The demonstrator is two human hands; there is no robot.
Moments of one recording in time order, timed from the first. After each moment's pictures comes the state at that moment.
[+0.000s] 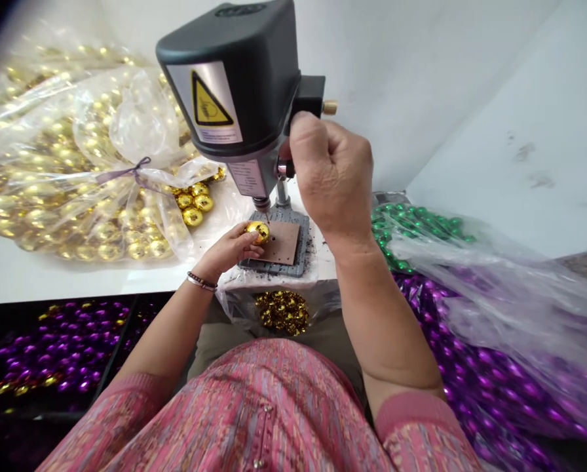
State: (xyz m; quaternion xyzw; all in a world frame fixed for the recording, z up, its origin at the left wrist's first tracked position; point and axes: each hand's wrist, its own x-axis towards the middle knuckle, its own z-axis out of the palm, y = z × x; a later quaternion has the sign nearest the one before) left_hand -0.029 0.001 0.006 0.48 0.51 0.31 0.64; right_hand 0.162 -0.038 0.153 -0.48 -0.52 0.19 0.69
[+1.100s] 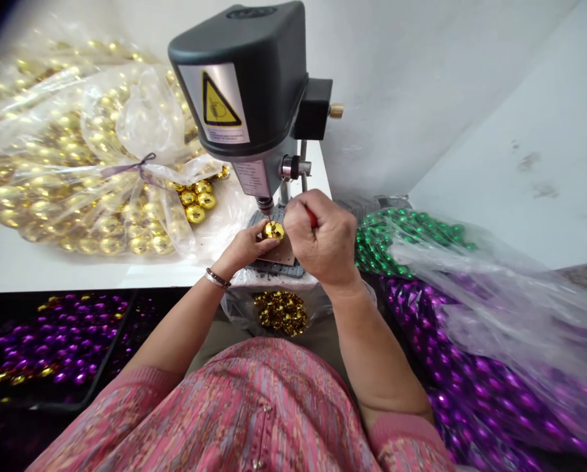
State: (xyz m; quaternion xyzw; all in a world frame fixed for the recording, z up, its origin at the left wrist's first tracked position) left_hand -0.005 0.002 0.001 0.73 0.54 0.24 0.33; right_hand 0.169 -0.062 0.097 -0.49 -0.63 0.10 0.60
